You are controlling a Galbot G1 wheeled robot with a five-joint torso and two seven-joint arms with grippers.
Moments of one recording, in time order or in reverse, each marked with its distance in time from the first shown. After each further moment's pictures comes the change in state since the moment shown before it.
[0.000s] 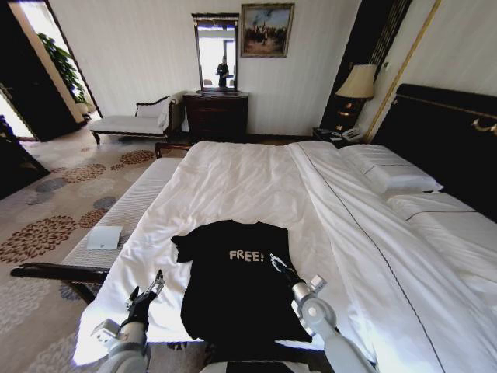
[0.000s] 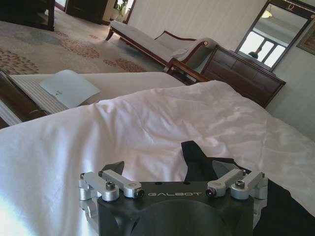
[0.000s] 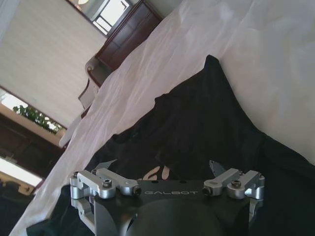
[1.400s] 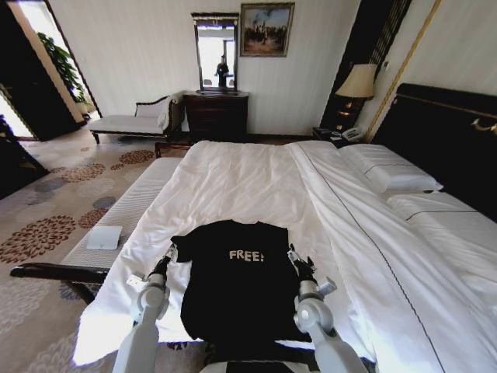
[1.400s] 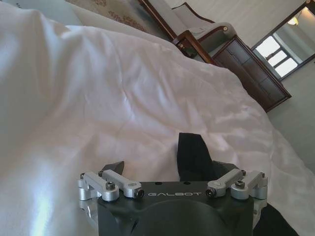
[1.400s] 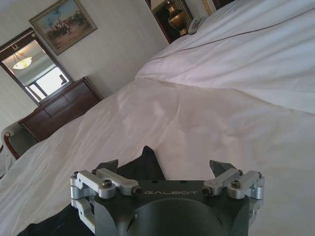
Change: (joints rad) left arm -0.605 0.000 0.011 0.571 -0.228 0.098 0.008; right arm -0.009 0.181 0.075 0.058 -0.343 0.209 0.362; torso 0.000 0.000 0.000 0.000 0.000
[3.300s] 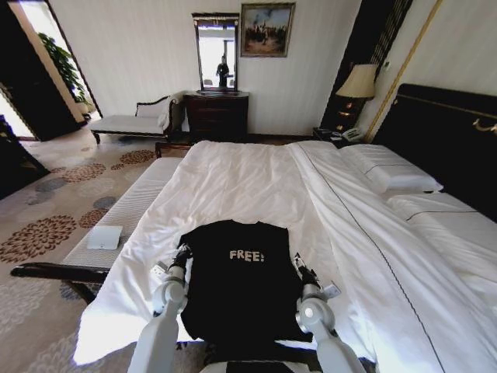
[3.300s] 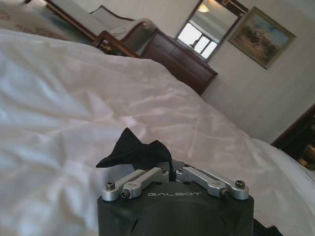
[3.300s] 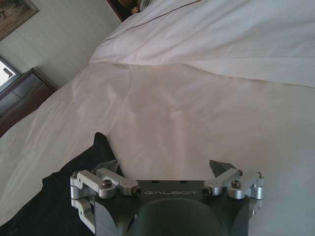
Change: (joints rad) left arm -0.003 -0.009 0.220 -0.059 0.280 -0.070 0.141; right arm -0.005 0.026 0.045 -0.028 0.125 -0.042 0.114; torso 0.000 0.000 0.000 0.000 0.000
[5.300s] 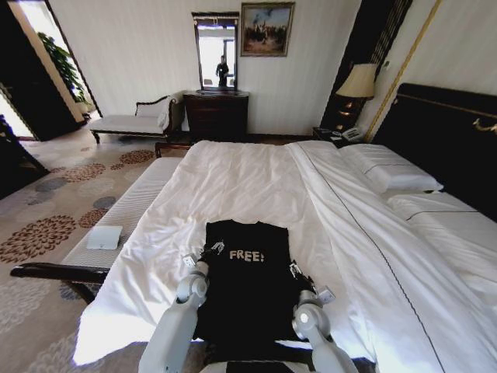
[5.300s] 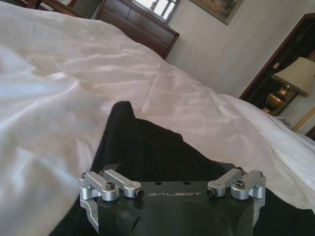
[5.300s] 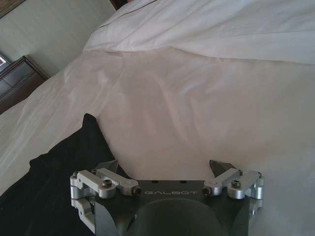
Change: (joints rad) left arm -0.145 0.024 0.175 0.194 0.040 0.010 0.043; right arm -0.015 0.023 -0.014 -0.037 -0.032 0.003 -0.005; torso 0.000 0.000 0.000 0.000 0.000
